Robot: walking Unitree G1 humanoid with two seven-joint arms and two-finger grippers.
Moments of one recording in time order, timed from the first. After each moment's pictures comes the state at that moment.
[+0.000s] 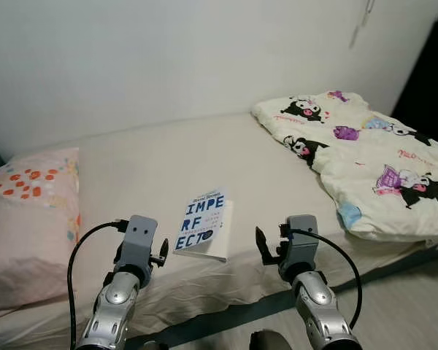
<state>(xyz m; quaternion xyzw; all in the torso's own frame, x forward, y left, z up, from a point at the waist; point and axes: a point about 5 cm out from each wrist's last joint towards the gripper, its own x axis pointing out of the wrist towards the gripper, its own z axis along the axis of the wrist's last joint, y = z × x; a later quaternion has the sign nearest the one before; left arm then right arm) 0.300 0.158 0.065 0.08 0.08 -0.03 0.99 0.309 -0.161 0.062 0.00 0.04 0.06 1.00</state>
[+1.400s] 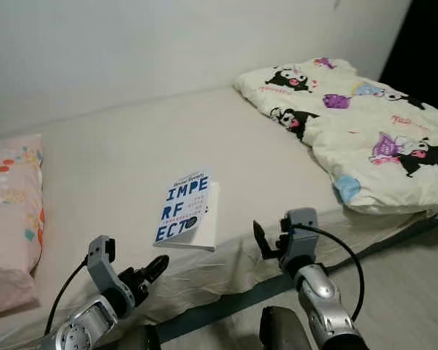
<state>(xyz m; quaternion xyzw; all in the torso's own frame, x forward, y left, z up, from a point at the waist) 0.259 0.182 0.060 -0.39 0.20 -0.09 0.90 0.311 -0.153 0.071 -0.05 0.02 0.12 0.99</state>
